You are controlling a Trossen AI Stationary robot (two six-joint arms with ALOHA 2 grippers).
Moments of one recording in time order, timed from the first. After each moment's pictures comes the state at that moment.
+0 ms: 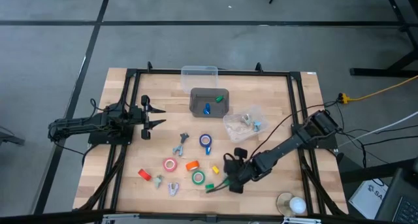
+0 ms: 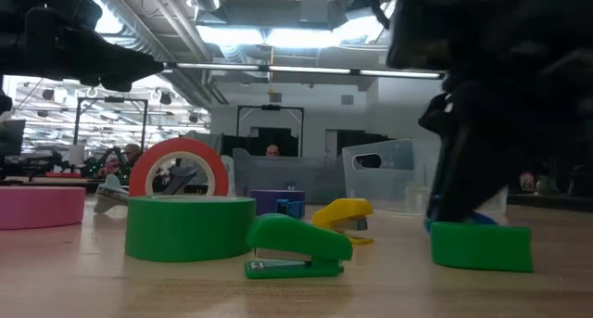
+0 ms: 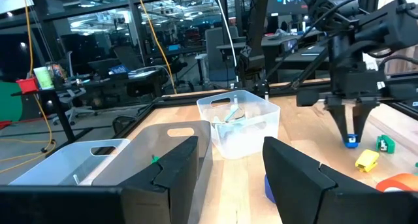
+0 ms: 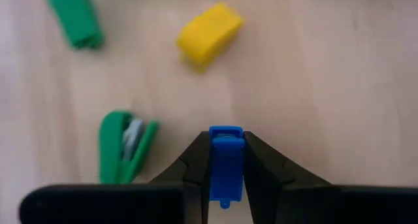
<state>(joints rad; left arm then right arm) 0.15 0.00 0.01 0.03 0.02 0.13 0.57 1.92 1.14 -0.39 0.29 0.70</state>
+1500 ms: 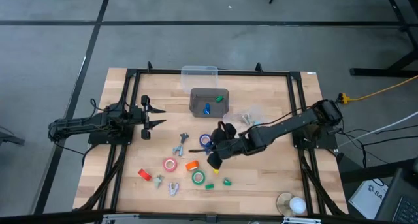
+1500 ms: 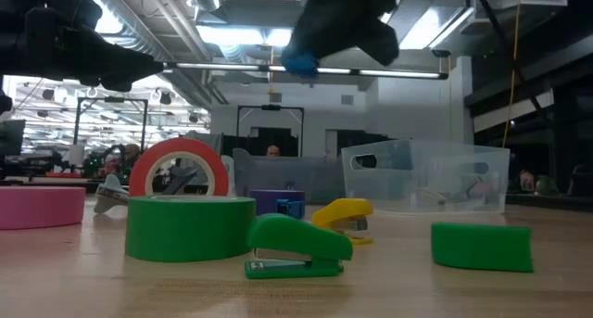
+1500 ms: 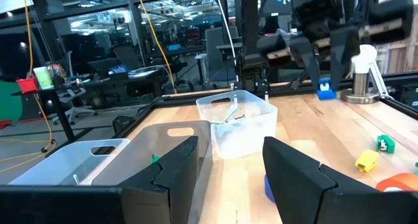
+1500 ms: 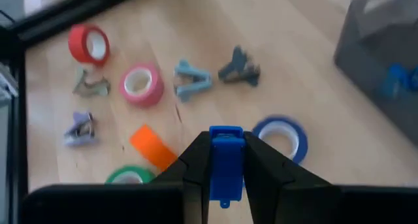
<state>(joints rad) 0.15 0.01 0.01 0.03 0.02 0.13 0.35 1.79 1.36 -0.40 0.42 0.71</state>
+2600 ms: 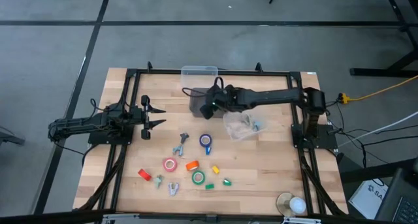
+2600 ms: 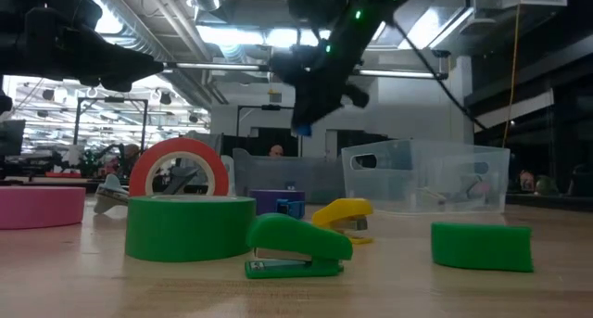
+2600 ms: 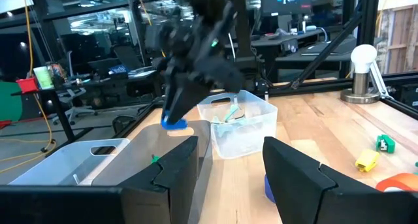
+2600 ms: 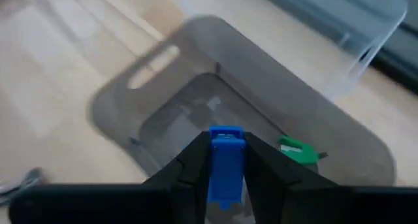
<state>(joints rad) 0.15 0.01 0.01 0.03 0.02 0.13 -0.11 1.91 1.45 -0.49 0.41 0.57</state>
